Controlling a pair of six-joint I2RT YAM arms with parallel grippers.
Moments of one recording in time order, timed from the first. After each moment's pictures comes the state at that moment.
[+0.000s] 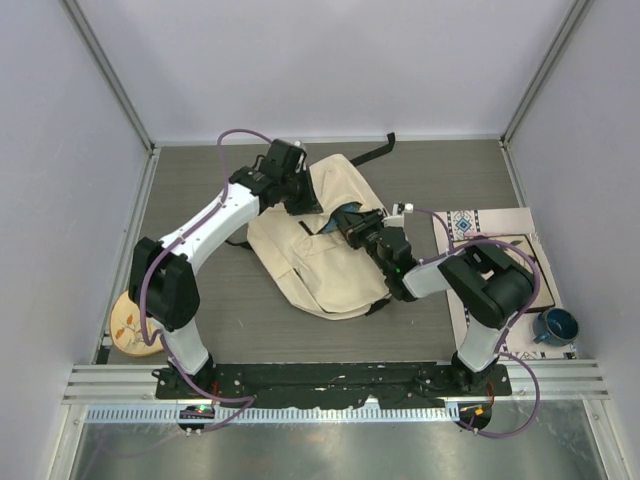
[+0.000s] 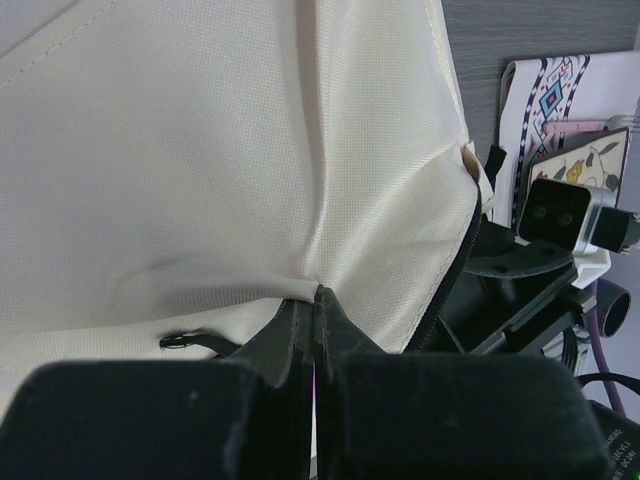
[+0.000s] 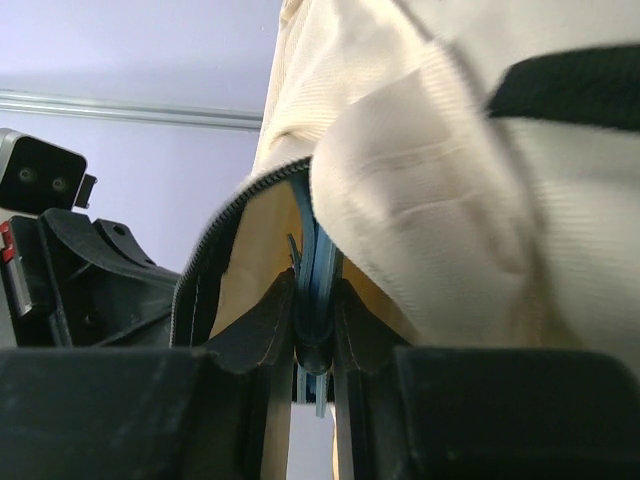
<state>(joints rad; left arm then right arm) -0.55 1.76 1.56 -0.61 0.15 -0.69 0.62 1.75 0.57 1.15 0.15 1.42</state>
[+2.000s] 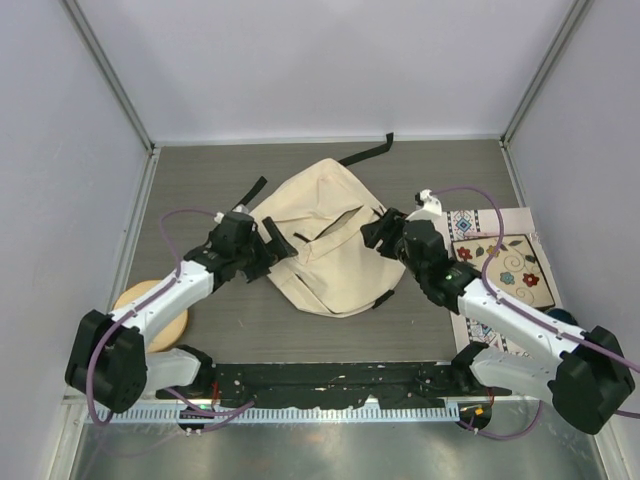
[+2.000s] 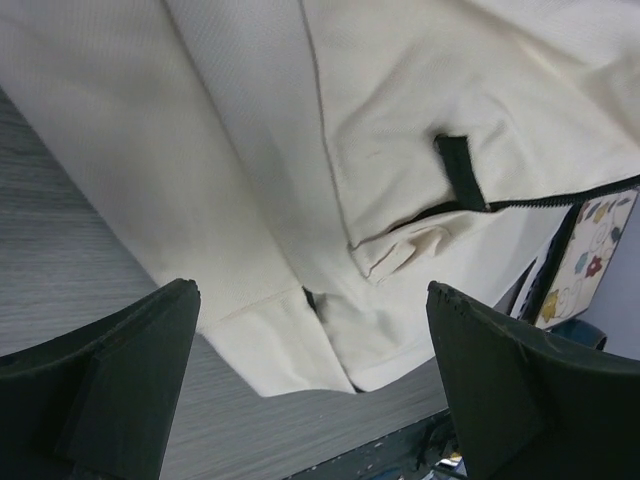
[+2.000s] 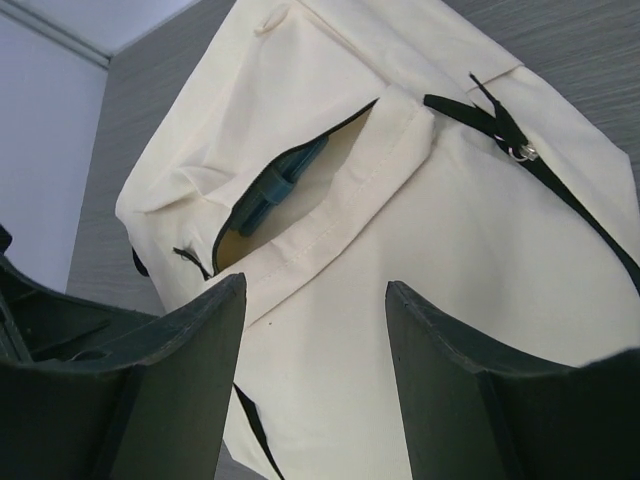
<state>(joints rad) -0.44 1.22 0.74 -0.32 0.10 -0.93 0.65 1.06 0.63 0.07 0.31 0.78</state>
